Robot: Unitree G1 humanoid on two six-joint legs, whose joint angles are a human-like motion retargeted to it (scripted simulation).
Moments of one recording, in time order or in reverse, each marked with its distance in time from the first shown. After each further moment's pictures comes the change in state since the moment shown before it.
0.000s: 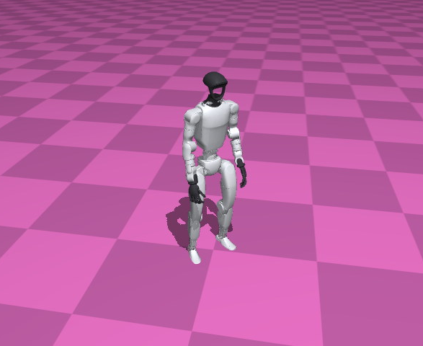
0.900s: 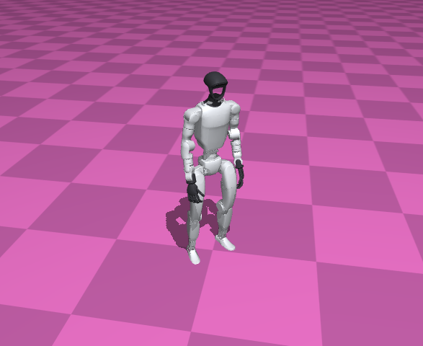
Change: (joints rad) left arm 0.022 -0.027 0.006 0.013 0.025 -0.002 -0.044; right arm -0.016 -0.038 0.042 -0.035 -0.065 -0.001 0.047; waist -0.043 0.003 -0.003; left_leg 0.010 0.001 0.037 -0.010 -0.005 0.006; right_leg -0.006 0.003 0.041 -0.014 0.025 0.009
